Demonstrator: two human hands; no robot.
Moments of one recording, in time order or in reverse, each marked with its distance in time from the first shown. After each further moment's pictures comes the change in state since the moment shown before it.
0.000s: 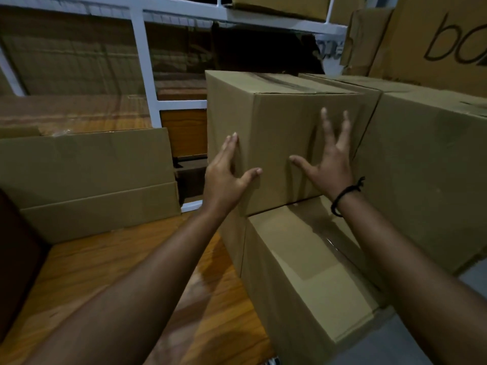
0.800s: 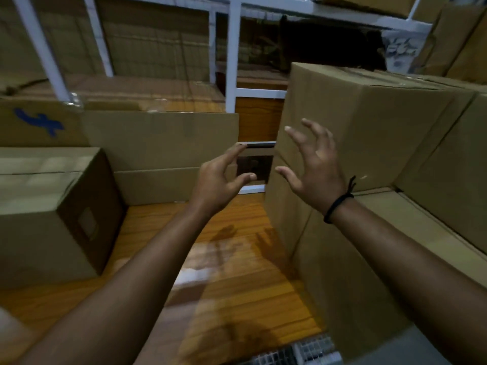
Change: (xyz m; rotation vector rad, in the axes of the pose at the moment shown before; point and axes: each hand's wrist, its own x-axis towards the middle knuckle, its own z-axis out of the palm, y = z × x) left_hand -0.072 -0.048 -0.181 0.119 -0.008 0.019; right_hand -0.079 -0.174 0.066 -0.083 -0.048 -0.428
